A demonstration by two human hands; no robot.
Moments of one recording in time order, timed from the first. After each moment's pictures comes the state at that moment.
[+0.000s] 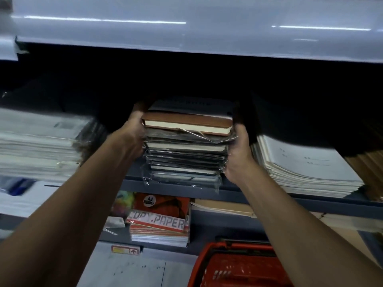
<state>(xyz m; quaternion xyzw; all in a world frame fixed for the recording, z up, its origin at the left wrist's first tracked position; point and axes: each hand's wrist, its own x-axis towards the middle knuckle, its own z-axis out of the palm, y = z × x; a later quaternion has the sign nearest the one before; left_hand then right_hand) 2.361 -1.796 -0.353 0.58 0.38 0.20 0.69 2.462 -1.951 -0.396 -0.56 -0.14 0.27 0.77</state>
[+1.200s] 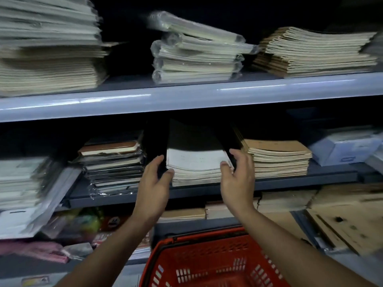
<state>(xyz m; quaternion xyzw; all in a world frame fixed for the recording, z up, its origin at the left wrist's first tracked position) 2.350 -2.019 -0.381 0.78 0.22 0.23 0.54 2.467 -2.189 -0.404 -0.78 -0.15 -0.16 0.59</state>
